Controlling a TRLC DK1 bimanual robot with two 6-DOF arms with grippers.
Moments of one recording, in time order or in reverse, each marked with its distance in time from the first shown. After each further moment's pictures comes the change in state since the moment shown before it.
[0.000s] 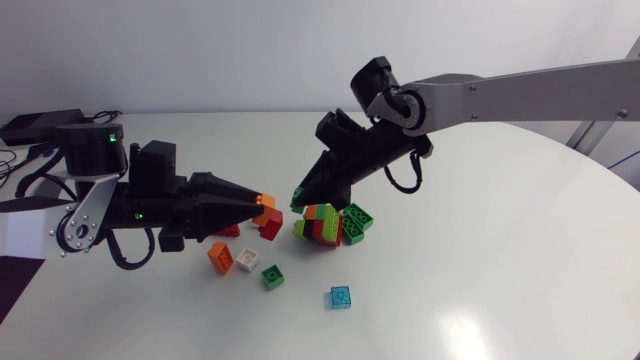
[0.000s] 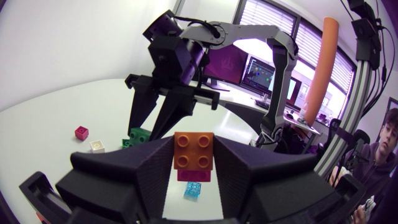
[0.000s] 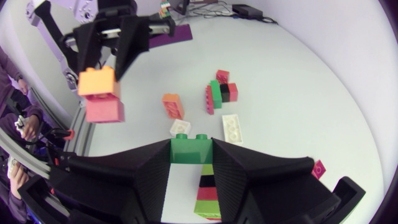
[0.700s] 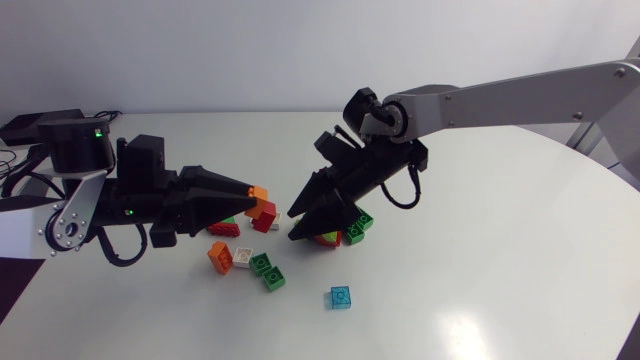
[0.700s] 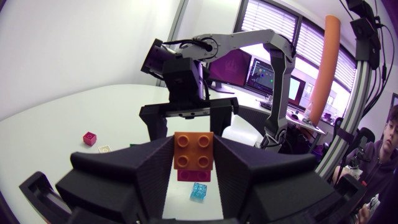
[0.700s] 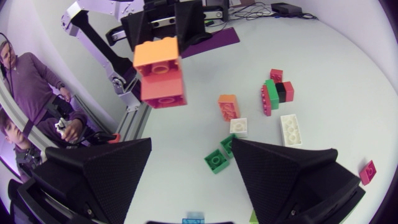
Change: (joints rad) left arm 0.032 -0.033 0.000 0.003 0.000 0.000; right arm 0.005 0.074 0.042 -0.279 -0.309 -0.164
